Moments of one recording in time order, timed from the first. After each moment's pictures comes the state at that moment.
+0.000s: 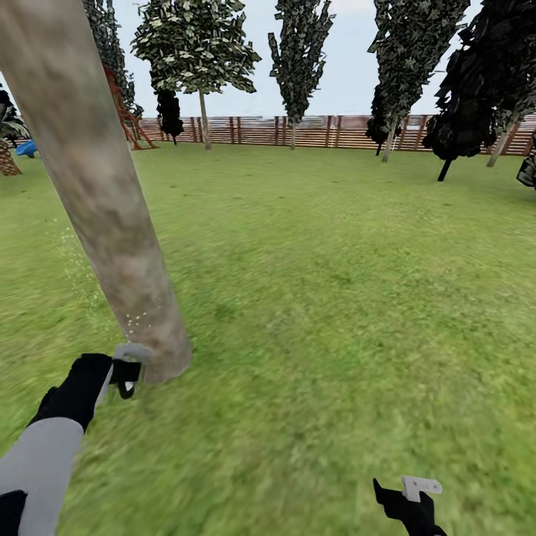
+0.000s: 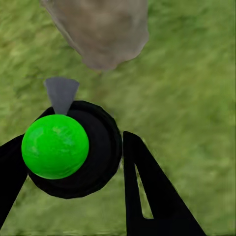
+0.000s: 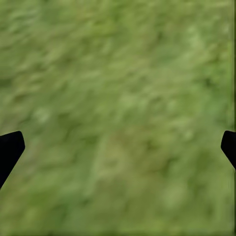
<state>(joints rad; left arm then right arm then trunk) -0.81 0.19 0.26 -0.73 -0.36 0.69 -0.25 -0.50 -0.14 0.51 -0.03 -0.67 -0.45 0.05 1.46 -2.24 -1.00</state>
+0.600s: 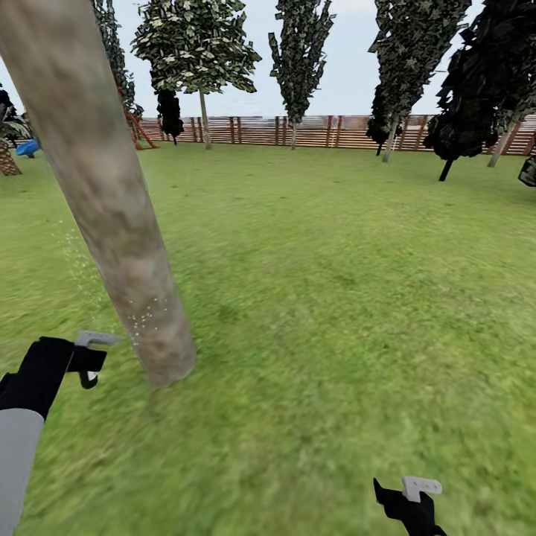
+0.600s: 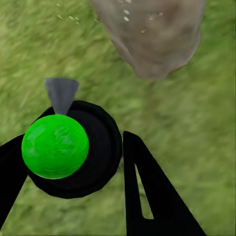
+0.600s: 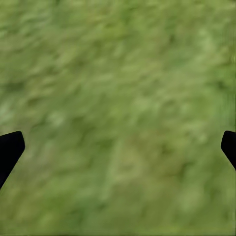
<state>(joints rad) -0.84 0.33 0.27 -0.81 -0.53 0.74 -0.45 -0.50 -0.14 0.51 -0.03 -0.67 -0.45 0.05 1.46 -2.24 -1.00</state>
